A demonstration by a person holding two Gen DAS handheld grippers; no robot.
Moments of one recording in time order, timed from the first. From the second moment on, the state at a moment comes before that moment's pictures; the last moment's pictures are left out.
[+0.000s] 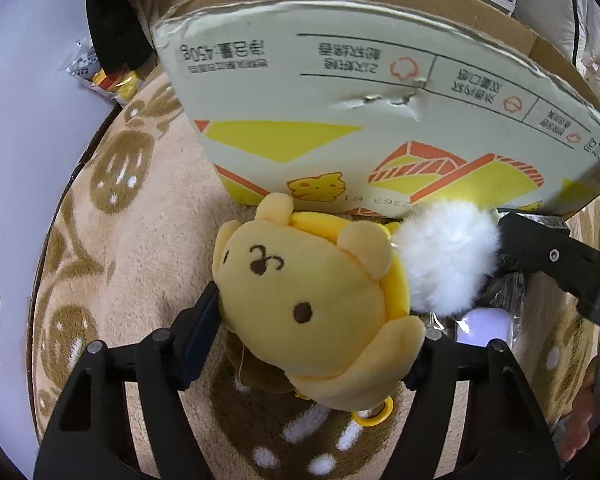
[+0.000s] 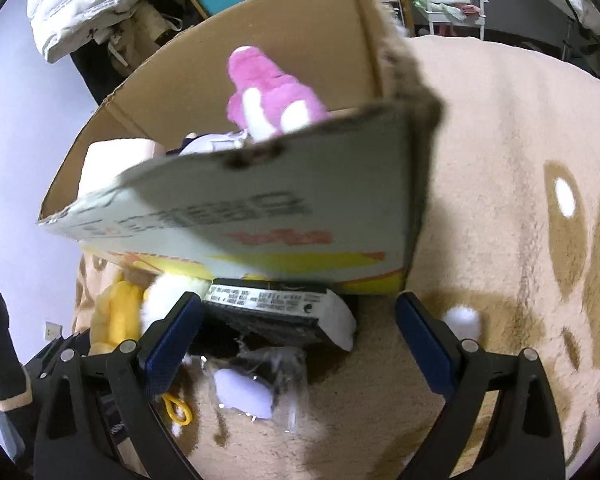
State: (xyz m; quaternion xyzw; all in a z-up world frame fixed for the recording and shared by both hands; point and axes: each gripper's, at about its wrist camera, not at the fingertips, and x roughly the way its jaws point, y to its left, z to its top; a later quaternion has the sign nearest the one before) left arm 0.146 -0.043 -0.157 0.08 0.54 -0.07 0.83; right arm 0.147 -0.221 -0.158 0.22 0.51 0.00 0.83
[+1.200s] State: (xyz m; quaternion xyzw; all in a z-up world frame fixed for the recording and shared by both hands) left arm 0.129 -0.028 -0.119 0.04 0.50 -0.08 0.86; right arm 0.107 -0.265 -0.143 0.24 0.50 -0.02 0.83
